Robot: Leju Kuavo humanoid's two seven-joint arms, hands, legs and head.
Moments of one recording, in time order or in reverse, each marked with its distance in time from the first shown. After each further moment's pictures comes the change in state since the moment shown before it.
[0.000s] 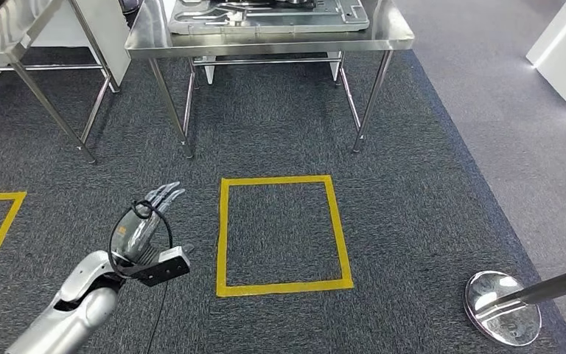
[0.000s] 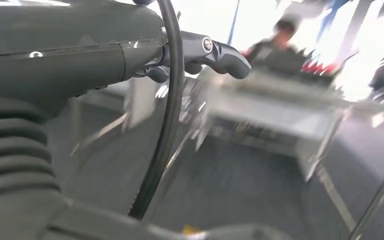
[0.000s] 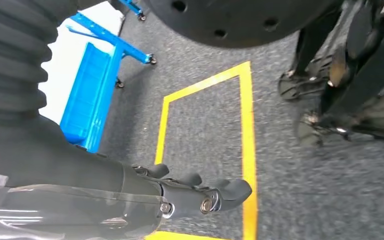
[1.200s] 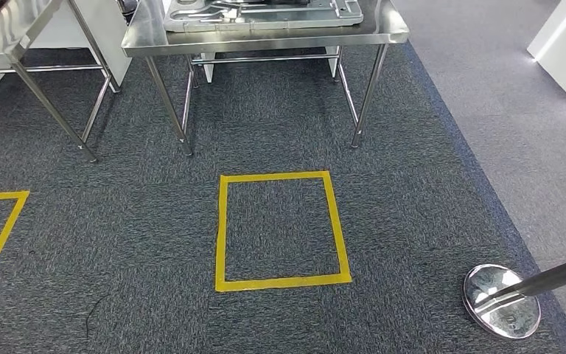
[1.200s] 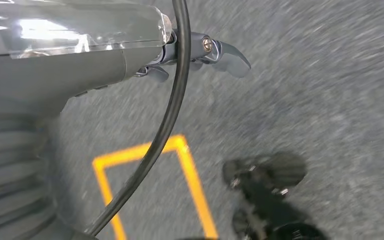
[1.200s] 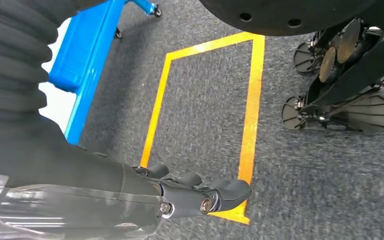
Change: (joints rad) left arm 0.382 -0.261 0.485 0.816 0.650 -0.295 0.159; right arm 0.171 -0.003 -0.515 -0.181 0.712 0.041 -0.085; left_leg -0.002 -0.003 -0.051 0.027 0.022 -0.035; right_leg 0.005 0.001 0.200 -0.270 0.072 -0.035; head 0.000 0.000
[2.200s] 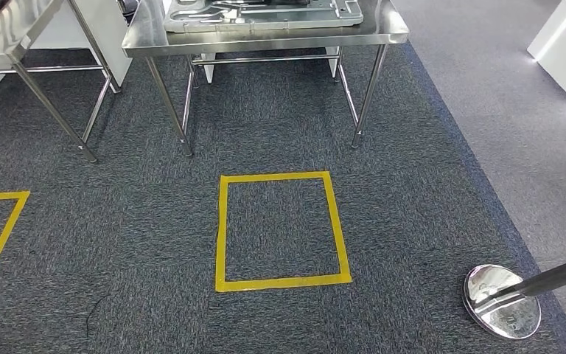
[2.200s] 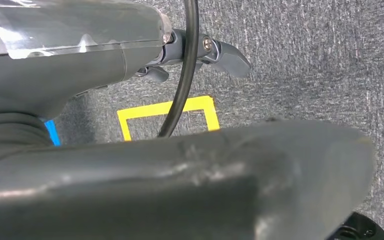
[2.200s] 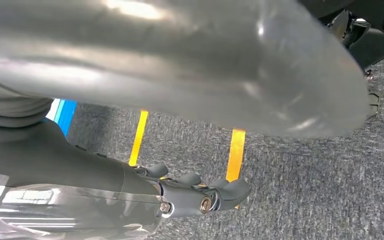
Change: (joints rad) left arm 0.048 -0.024 0.062 0.041 0.089 -0.055 0.041; right arm 0.026 0.005 -0.112 -0.047 0.125 0.006 -0.024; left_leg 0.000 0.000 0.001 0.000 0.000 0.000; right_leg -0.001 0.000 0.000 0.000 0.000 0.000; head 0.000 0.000
